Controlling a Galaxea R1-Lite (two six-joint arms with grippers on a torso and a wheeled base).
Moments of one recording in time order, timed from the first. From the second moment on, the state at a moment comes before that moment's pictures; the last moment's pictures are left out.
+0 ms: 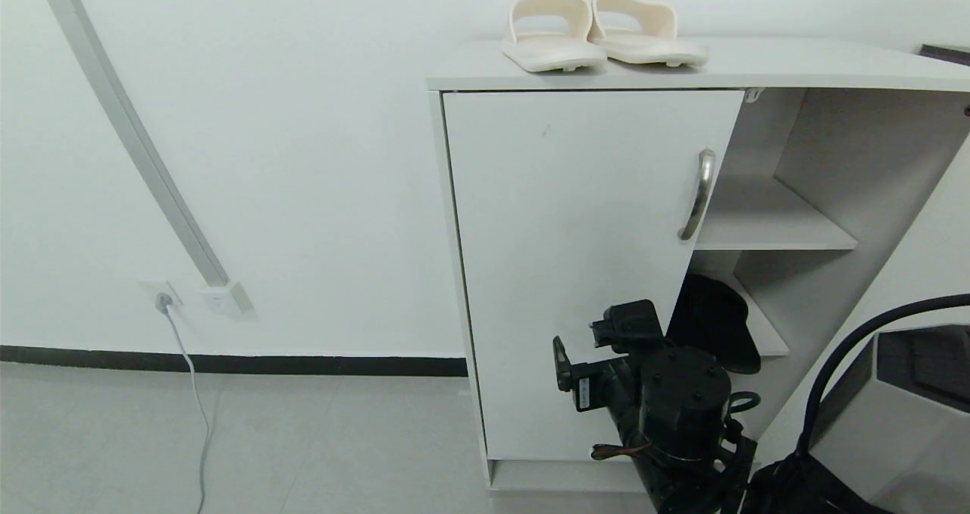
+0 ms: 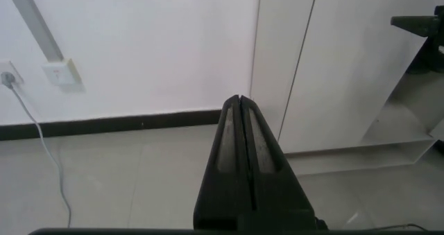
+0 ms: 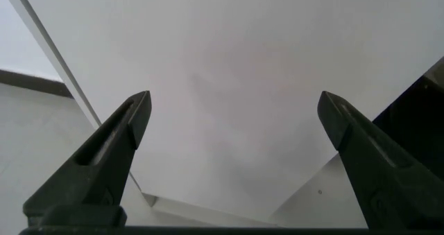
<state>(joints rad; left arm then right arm) 0.00 0.00 0.00 0.00 -0.08 0.01 0.87 2.10 -0.65 -1.38 -0.70 0.00</state>
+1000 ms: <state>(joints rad) 0.00 0.00 0.00 0.00 -0.08 0.01 0.87 2.10 -0.64 -1.37 -0.70 0.00</state>
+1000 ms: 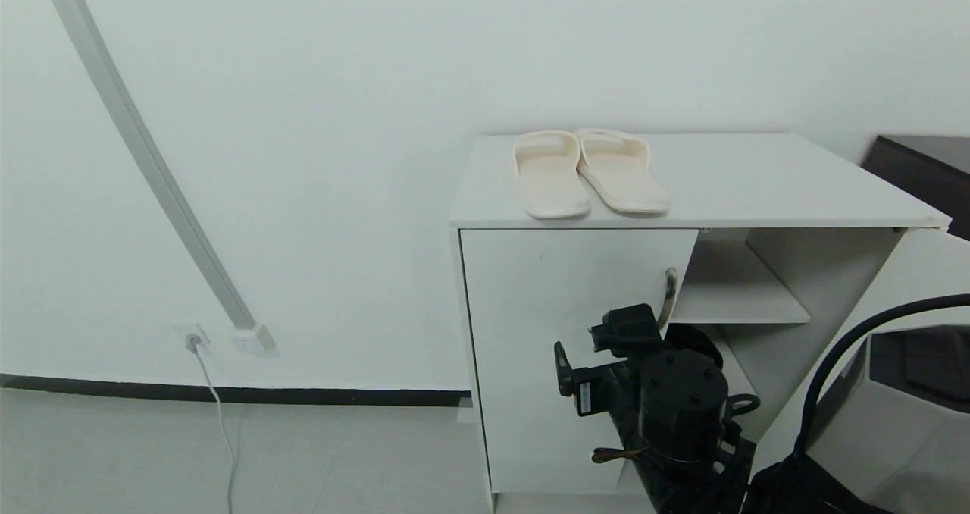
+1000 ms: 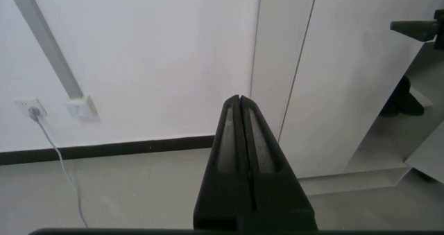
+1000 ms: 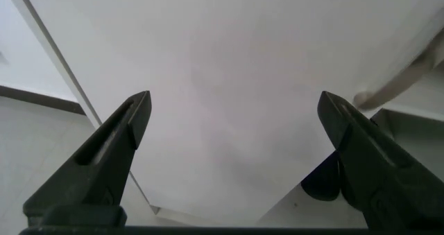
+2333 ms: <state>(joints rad) 0.00 0.00 0.00 0.00 -0.08 0.01 0.88 2.10 -0.64 -1.39 -0.69 -0.01</state>
